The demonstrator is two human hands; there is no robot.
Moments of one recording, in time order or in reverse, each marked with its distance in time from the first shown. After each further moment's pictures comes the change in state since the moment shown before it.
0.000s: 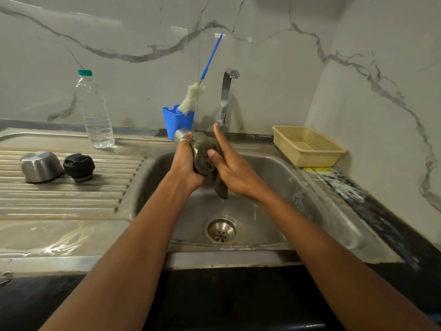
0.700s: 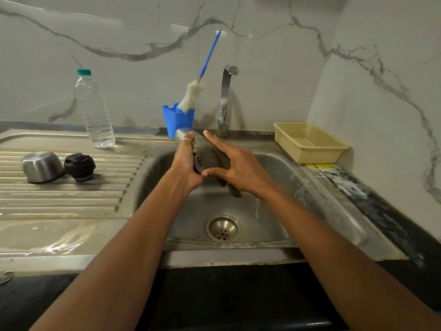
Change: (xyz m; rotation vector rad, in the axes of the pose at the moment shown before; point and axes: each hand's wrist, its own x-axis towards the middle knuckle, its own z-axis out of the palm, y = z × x) left_hand 0.003 -0.002 -0.004 0.012 0.024 -0.035; right_hand -0.004 0.008 -0.016 -0.185 -0.015 -0.127
